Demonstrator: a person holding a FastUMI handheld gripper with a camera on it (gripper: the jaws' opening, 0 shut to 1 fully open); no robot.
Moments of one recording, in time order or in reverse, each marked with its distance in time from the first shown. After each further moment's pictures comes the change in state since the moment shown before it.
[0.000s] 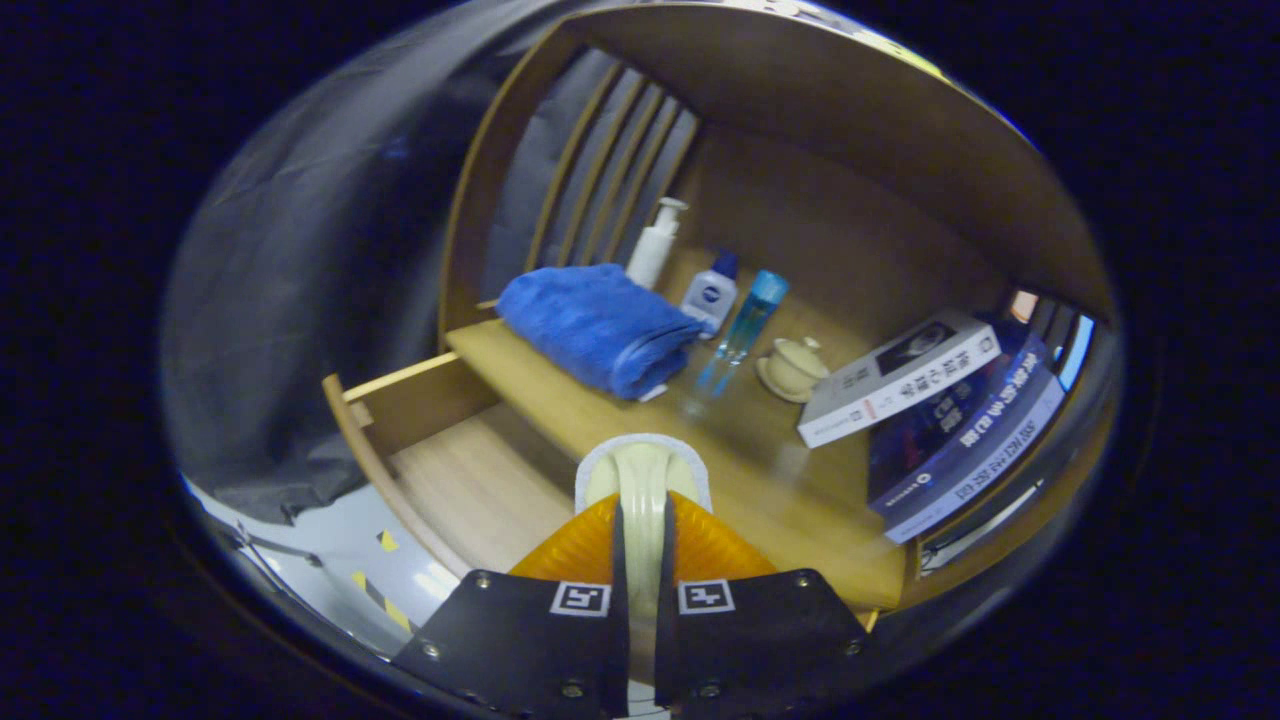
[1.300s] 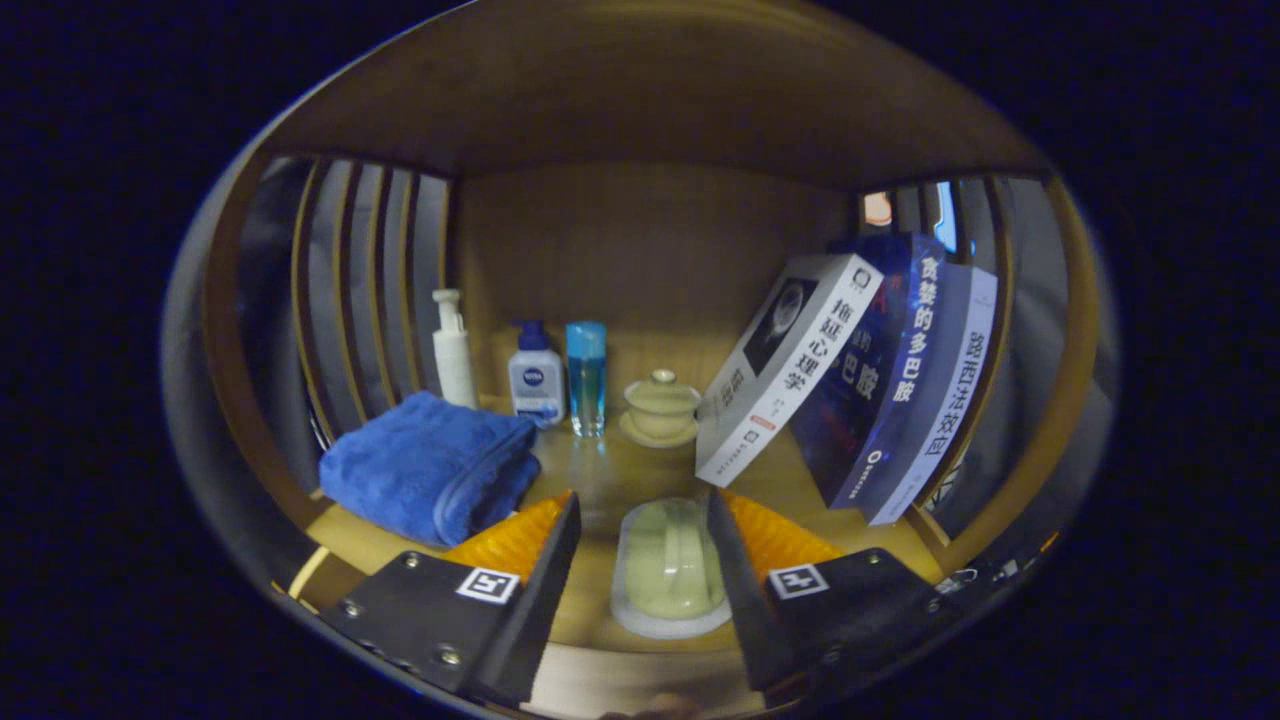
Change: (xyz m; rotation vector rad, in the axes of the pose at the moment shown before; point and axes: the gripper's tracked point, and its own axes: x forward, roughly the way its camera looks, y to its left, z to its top) arm 0.046 -0.069 0.052 0.480 -0.222 -0.248
